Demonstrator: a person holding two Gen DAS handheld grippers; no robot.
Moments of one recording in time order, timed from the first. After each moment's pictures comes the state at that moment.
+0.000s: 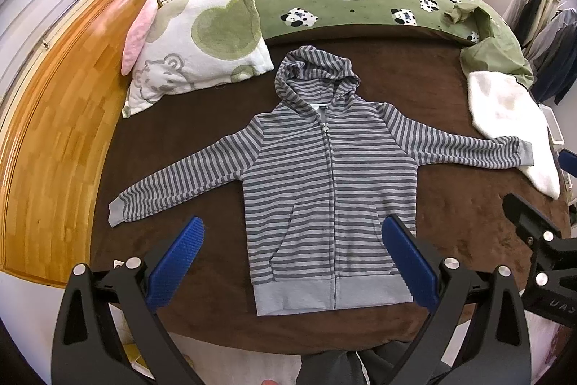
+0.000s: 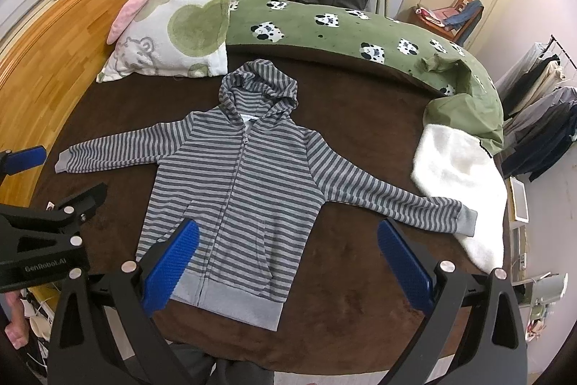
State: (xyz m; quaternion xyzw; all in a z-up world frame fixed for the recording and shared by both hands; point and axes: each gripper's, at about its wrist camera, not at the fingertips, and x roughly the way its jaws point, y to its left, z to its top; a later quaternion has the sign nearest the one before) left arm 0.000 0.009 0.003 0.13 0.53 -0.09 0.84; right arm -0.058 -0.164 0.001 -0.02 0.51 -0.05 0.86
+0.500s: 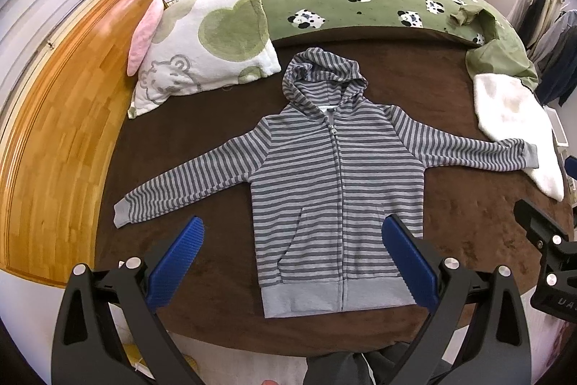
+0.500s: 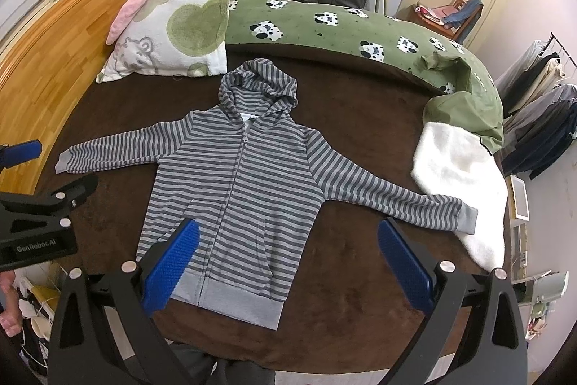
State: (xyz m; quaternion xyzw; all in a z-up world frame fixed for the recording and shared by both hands) left arm 0.004 0.015 0.005 0.13 0.52 -0.08 0.84; right arm -0.063 -0.166 0.000 -0.01 0.51 -0.05 0.86
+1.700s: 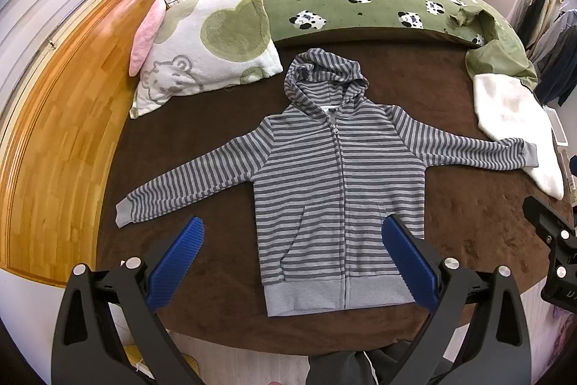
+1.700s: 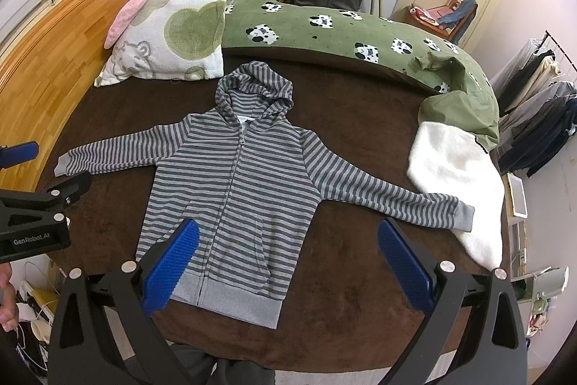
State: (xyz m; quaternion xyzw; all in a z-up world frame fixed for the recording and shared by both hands) left arm 0.005 0.022 0.009 0.13 0.52 -0.08 0.84; right arm -0.069 -0.167 0.006 -0.01 0.50 -0.06 0.86
